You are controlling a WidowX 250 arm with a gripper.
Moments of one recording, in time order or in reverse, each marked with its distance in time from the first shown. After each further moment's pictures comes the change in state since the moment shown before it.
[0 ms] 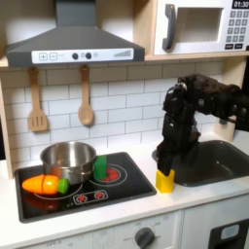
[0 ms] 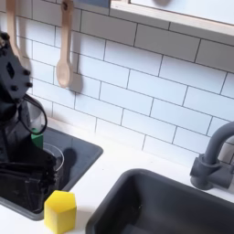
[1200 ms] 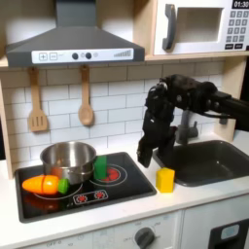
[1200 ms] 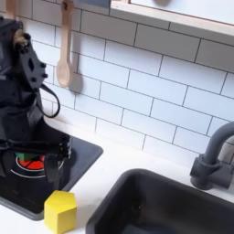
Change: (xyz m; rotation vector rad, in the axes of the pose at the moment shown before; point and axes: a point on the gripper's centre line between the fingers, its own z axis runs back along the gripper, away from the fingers) arm 0.056 0.005 -0.018 0.020 -0.084 0.115
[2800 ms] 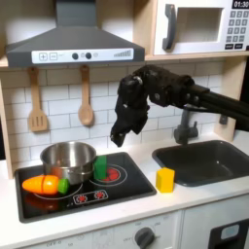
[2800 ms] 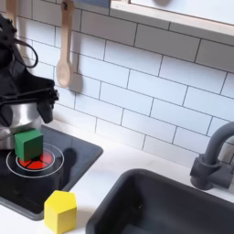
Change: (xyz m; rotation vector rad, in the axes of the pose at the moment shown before) arm 0.064 0.022 0.023 -0.150 -0.255 0.136
